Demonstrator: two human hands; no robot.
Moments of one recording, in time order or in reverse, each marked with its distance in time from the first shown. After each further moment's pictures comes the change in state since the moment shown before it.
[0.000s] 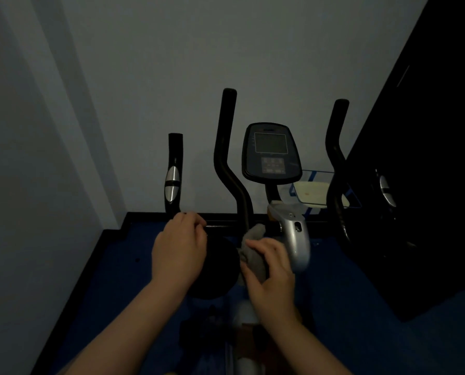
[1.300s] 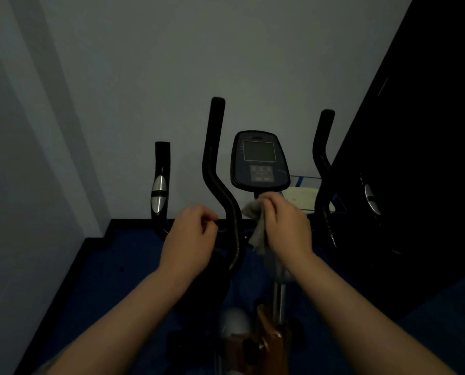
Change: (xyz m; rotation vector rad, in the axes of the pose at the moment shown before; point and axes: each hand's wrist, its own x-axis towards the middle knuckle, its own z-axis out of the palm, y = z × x) left_hand 0.026 0.028 0.005 -0.253 -0.112 0.025; right_hand 0.117 -0.007 -0.037 -0.456 -0.072 0.072
